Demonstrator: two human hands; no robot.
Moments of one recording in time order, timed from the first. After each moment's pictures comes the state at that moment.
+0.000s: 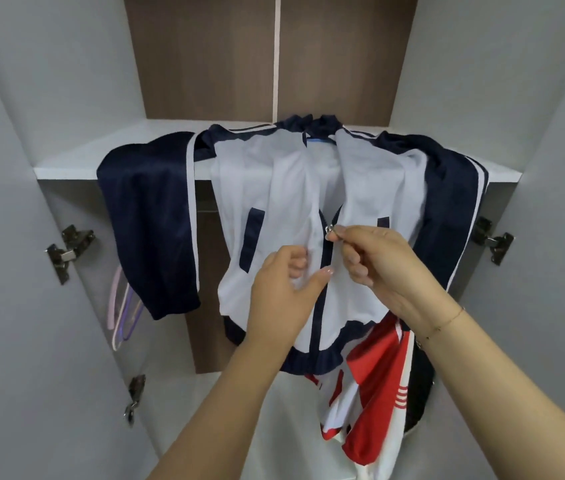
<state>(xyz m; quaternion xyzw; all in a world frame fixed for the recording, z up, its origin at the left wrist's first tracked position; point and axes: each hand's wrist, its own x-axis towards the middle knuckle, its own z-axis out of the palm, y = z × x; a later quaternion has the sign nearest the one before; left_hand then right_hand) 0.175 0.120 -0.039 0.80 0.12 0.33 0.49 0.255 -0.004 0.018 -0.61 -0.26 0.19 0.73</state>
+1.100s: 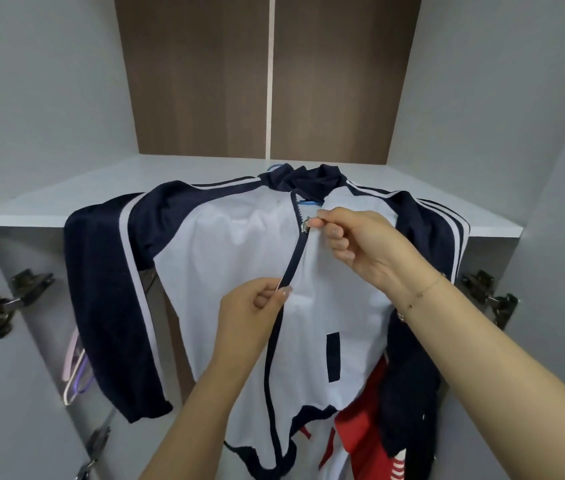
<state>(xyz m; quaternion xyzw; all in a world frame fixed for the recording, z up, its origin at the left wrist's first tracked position) 0.244 0.139 -0.027 0.76 0.14 0.37 0.51 0.346 0.013 0.090 -0.59 -0.25 0.25 0.73</state>
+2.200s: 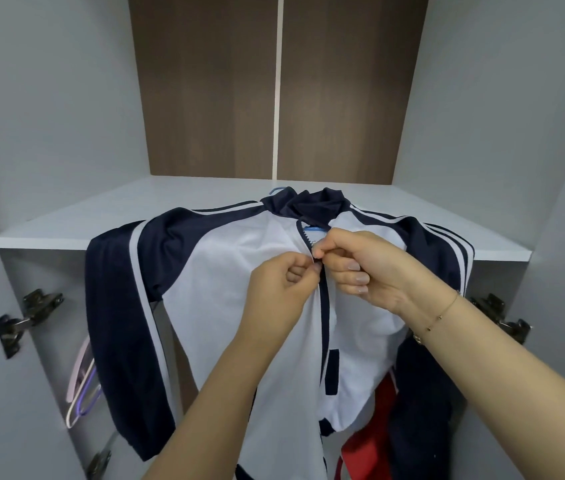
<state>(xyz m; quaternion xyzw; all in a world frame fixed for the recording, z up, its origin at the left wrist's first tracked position) 0.265 0.121 0.038 0.76 0.06 0.38 0.52 0.340 0.008 0.104 -0.63 -0.31 0.30 0.65</state>
